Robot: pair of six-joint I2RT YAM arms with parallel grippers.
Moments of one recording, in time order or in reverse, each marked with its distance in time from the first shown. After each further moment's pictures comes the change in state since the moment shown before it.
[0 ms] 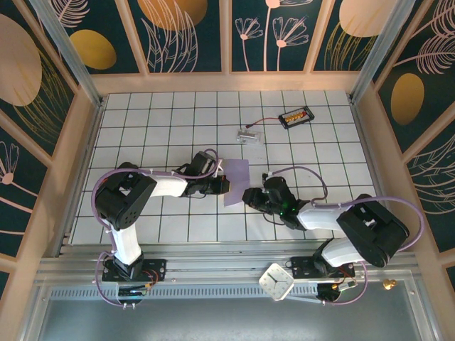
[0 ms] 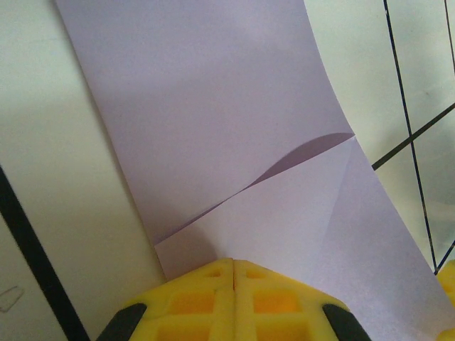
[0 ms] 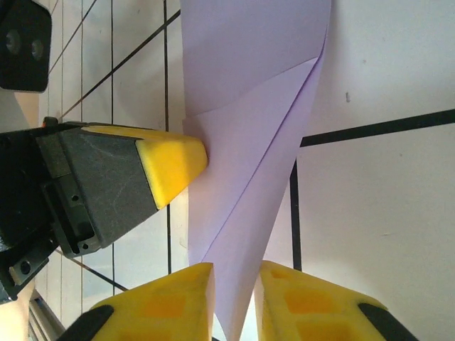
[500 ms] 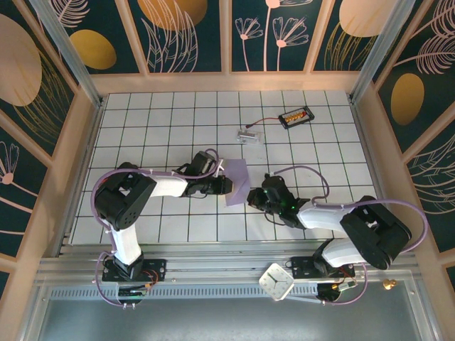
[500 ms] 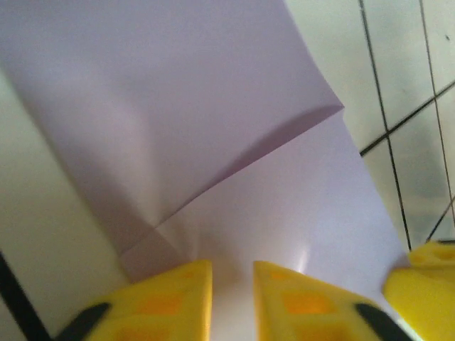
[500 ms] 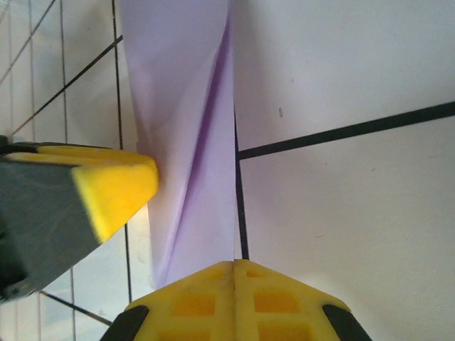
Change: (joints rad) left arm -0.003 -0.011 0.003 0.013 0.038 -0.026; right arm 0.006 -0.022 0.052 -0.178 0.103 -0.023
